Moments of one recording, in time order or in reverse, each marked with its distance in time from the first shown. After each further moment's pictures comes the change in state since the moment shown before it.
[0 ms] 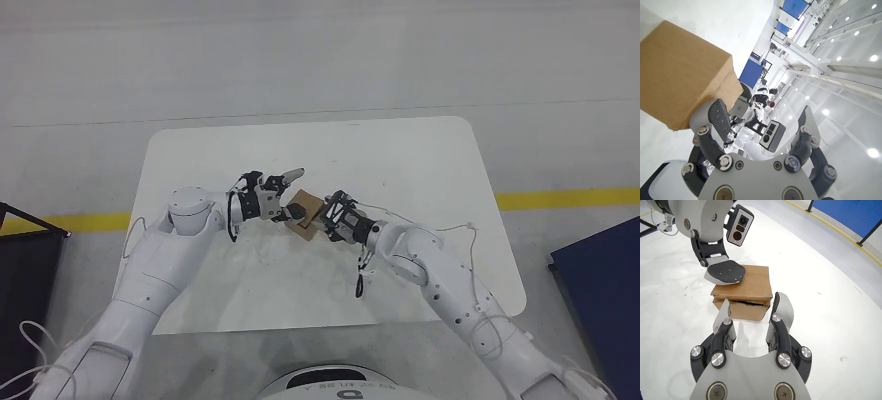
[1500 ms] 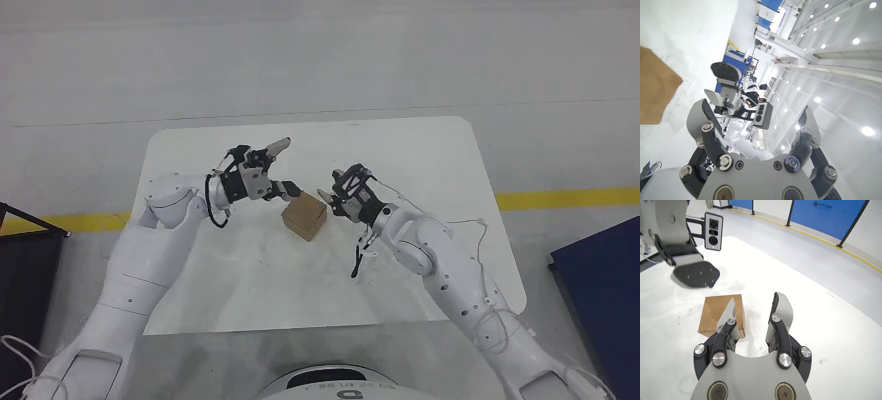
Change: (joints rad) left arm 0.058 0.033 -0.195 -0.214 -0.076 -0.005 0.011; right arm 0.006 -0.014 0.078 -0.044 0.104 0.071 -0.083
